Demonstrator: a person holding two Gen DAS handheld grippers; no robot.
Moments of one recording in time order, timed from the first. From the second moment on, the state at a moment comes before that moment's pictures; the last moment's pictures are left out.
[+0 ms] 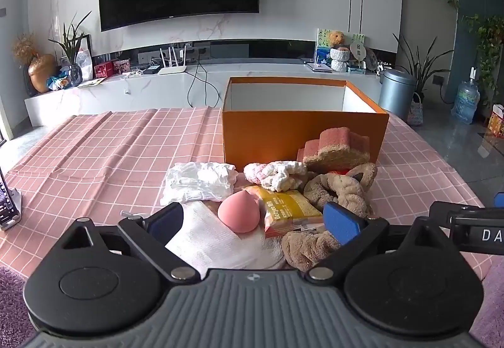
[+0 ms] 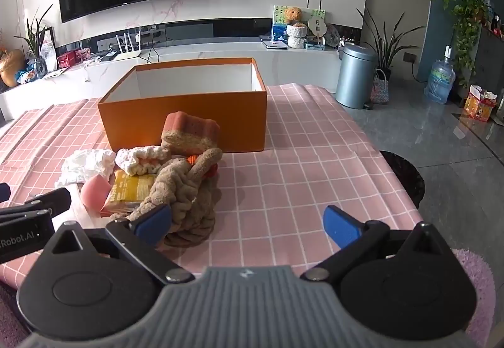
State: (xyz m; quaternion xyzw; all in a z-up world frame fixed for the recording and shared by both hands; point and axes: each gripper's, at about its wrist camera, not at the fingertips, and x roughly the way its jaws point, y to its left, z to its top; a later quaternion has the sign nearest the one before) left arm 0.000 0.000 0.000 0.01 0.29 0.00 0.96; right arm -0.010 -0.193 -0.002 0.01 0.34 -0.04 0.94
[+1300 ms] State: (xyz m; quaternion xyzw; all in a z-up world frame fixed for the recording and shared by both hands) left arm 0.001 0.001 -0.003 0.00 0.30 0.00 0.95; right arm -0.010 -0.193 -0.007 0.01 0.34 -0.04 0.94
